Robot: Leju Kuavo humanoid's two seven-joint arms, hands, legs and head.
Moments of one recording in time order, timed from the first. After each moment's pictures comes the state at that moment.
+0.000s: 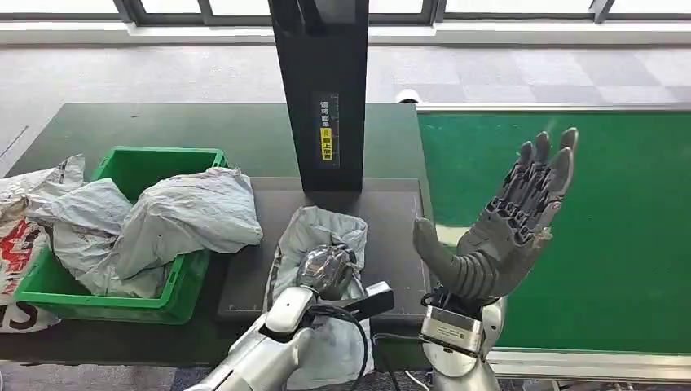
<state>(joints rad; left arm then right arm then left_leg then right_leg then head) -0.46 -0.39 -0.38 -0.46 -1.36 0.45 -0.02 -0.13 0.33 0.24 -1.68 0.58 -0.70 -0.70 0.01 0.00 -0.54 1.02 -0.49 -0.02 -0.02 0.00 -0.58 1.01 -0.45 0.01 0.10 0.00</state>
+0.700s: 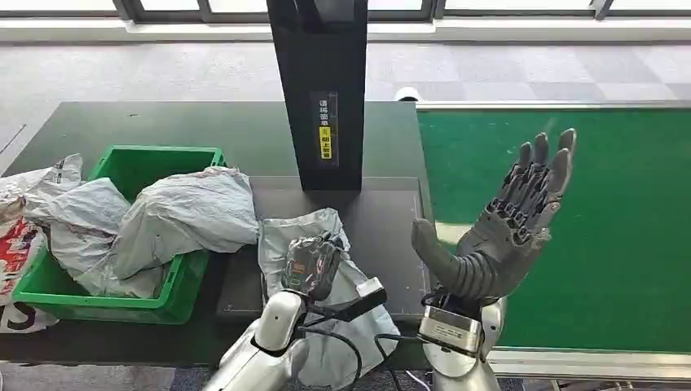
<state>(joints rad) -0.32 -0.36 -0.37 -0.82 -1.56 0.70 0.00 -0.13 0.33 0.23 -1.67 0.59 -0.70 -0.70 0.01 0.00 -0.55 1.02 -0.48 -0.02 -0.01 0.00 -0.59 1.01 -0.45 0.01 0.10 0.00</state>
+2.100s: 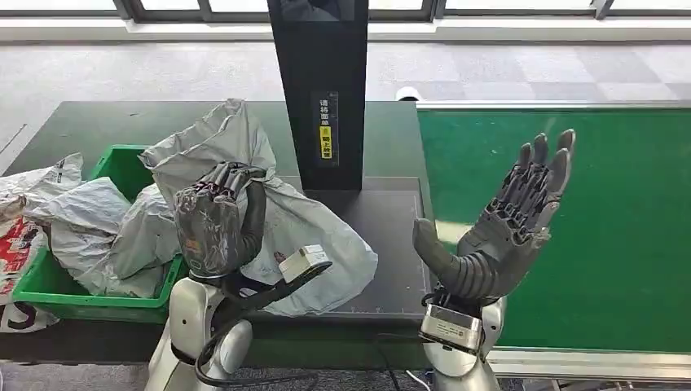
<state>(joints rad) -0.19 -0.24 -0.35 -1.58 -1.57 0.70 -0.02 -0.13 0.33 0.23 -1.67 0.58 -0.70 -0.70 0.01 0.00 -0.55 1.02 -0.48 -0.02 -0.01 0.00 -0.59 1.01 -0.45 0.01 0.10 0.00</state>
